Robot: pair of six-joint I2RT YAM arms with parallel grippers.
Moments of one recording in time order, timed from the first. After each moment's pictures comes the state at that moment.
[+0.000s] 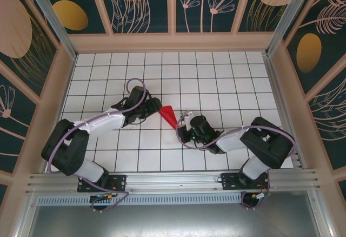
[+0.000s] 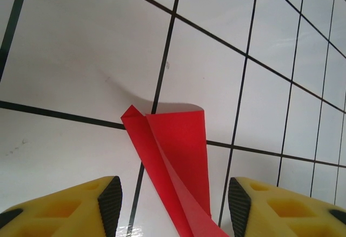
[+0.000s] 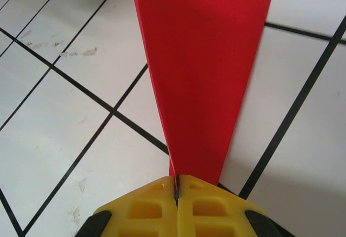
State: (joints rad) left arm -0.56 1.51 0.81 -0.12 0.08 -0.99; right arm 0.88 1.58 0.40 0.58 -0.07 0.40
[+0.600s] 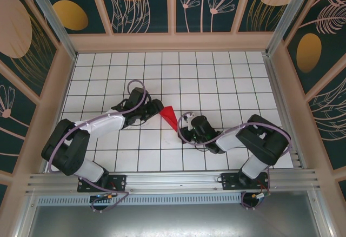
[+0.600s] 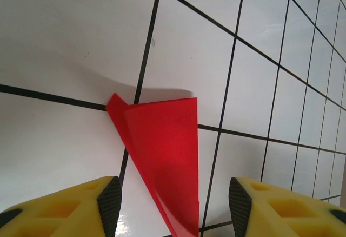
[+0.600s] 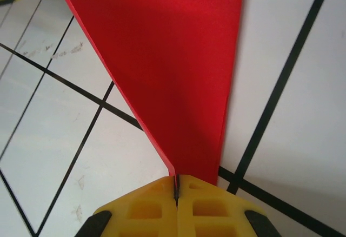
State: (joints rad) left arm -0.56 1.51 0.78 -0.06 0.16 -1.02; right arm 0.84 1.62 0.37 0.62 -0.15 0.58
